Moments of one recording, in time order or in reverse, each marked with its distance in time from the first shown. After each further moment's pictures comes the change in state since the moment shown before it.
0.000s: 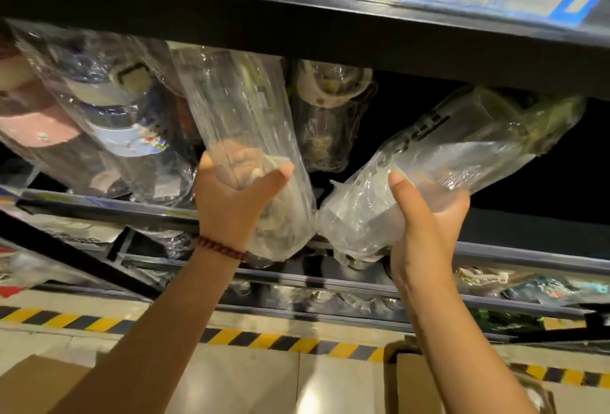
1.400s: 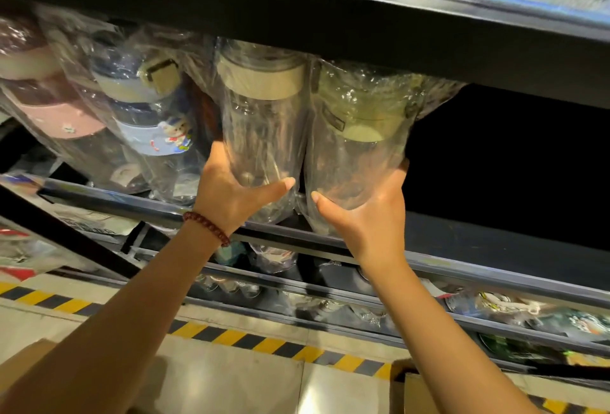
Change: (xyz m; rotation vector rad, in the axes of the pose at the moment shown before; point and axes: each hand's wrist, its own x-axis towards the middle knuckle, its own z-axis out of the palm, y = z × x) left_hand 0.036 -0.021 -0.028 0.392 -0.100 0.020; right_hand 0.020 0.046 0.054 -0.658 -0.391 -0.350
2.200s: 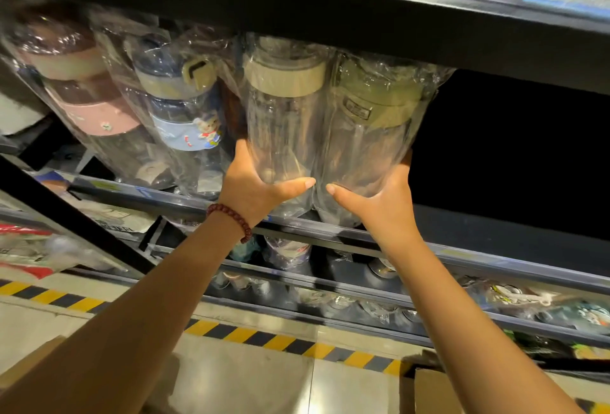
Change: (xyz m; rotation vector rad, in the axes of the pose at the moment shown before) left_hand 0.003 -0.011 -0.011 -0.043 -0.103 -0.054; right_hand 0.003 -0.009 0.004 0.058 -0.133 0.131
